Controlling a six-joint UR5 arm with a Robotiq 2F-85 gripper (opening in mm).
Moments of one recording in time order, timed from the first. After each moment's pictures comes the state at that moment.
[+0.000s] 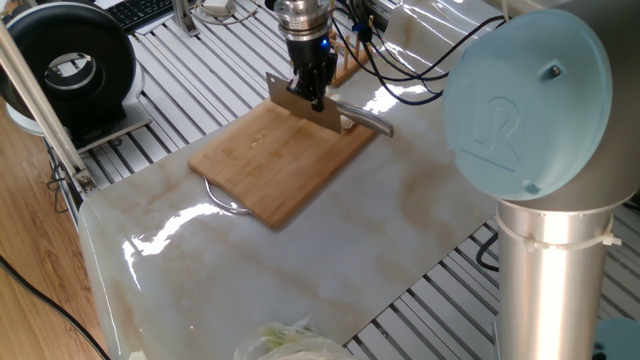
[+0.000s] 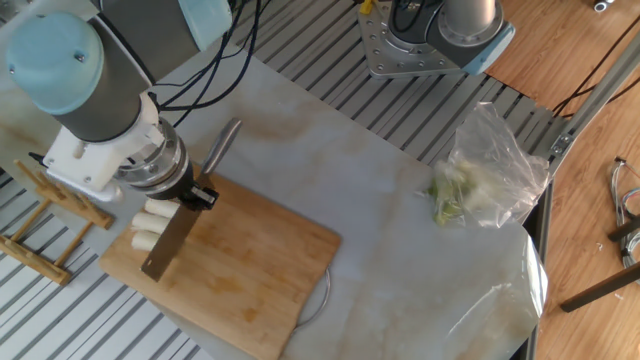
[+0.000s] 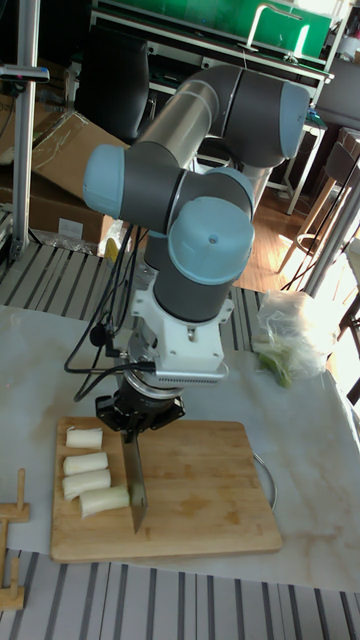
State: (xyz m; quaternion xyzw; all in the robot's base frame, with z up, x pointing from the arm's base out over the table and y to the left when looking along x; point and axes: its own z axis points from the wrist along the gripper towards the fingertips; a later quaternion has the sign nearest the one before) arm 0.626 -0.040 0.073 0.12 -0.99 0.02 0.08
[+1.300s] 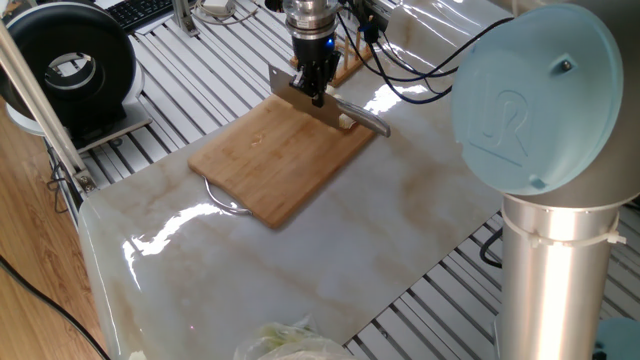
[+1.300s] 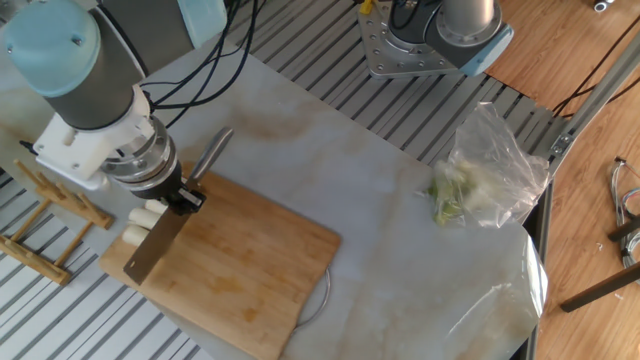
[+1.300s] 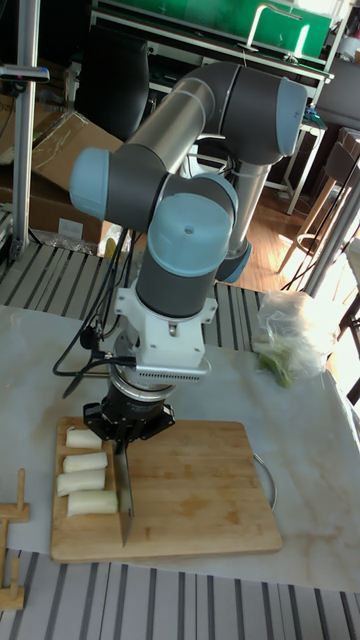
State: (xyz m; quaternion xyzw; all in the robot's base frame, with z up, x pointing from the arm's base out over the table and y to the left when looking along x) arm 0.644 -0.047 0.066 0.09 -0.99 0.01 0.04
